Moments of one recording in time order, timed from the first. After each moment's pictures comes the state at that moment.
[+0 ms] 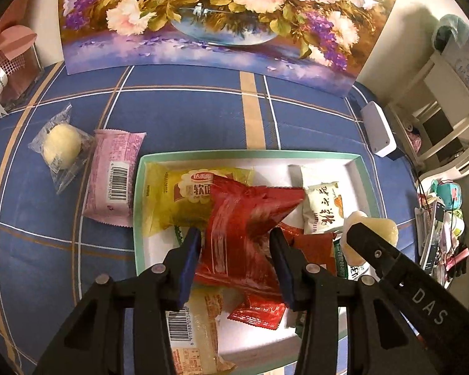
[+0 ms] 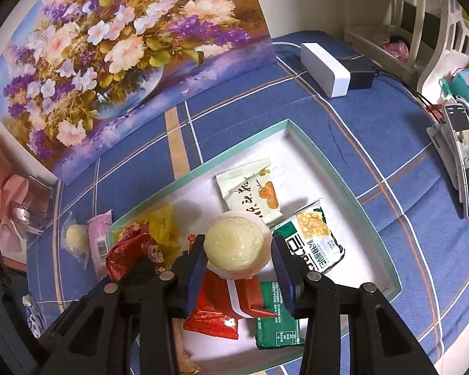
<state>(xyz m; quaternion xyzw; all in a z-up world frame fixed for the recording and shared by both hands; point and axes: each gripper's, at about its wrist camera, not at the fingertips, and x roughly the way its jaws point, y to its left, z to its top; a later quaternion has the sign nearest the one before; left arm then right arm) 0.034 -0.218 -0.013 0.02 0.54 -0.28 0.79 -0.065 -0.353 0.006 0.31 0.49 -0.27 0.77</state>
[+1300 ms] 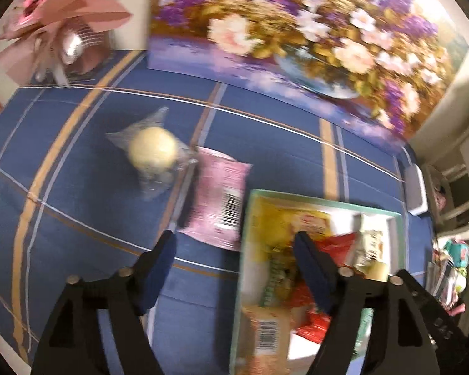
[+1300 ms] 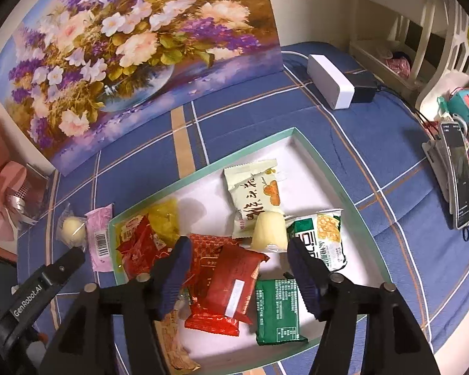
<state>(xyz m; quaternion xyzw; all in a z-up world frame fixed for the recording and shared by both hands) 0.078 -0.126 -0.005 -0.06 0.53 -0.17 0.83 -0.056 -0.332 0.018 0.27 0.49 -0.28 0.78</state>
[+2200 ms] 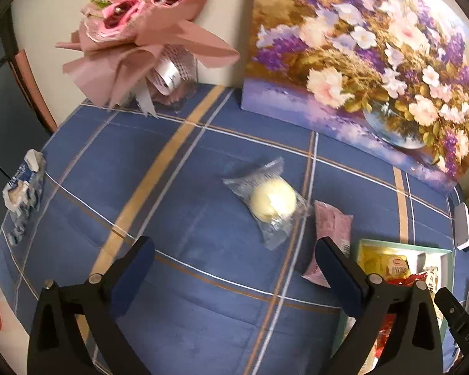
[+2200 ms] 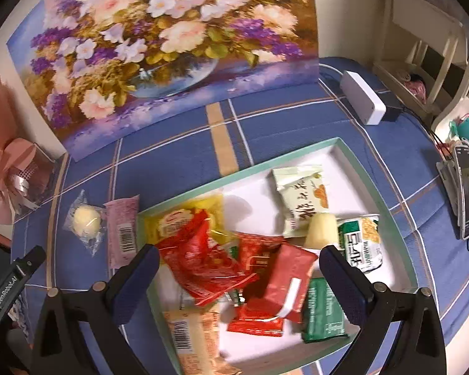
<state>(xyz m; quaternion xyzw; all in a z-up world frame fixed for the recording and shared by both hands) 0.113 -0.034 0.014 -0.03 0.48 -0.07 0.88 -0.015 -0.277 0.022 0.22 0.49 -0.27 0.80</state>
